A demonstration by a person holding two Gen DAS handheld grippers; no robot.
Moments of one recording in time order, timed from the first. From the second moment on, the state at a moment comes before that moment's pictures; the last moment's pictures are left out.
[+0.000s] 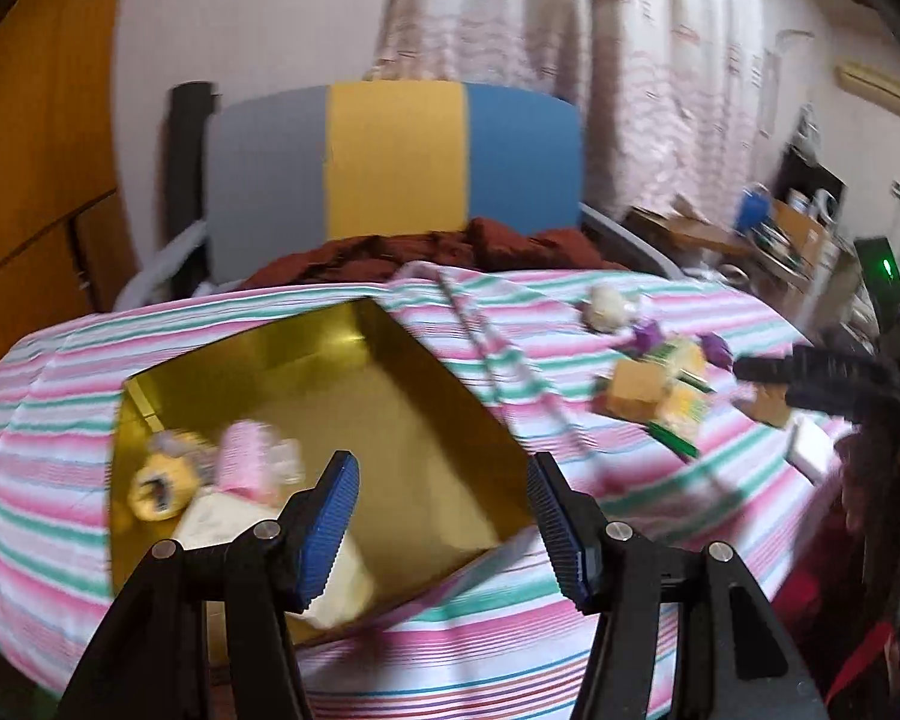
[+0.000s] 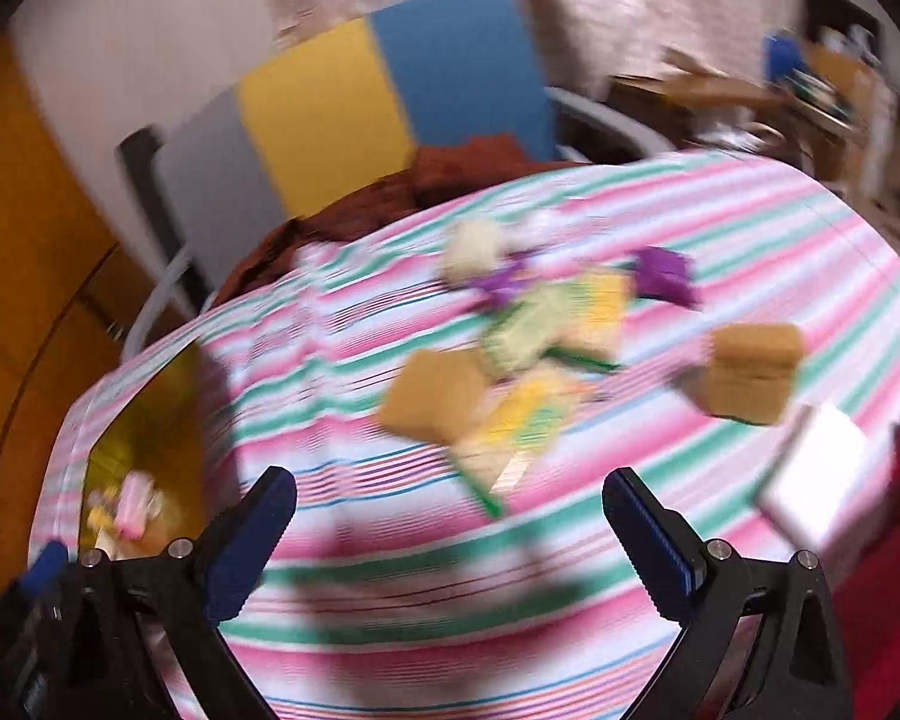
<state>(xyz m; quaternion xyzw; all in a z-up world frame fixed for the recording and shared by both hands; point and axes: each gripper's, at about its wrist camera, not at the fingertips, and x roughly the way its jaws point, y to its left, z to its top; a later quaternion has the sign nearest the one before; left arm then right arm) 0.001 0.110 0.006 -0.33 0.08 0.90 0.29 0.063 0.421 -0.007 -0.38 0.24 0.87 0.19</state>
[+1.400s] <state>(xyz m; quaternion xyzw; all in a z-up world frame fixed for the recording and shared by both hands) 0.034 0.499 -0.054 -0.44 0.16 0.68 0.56 0.183 0.620 -0.014 -0.25 0.40 0.80 0.37</state>
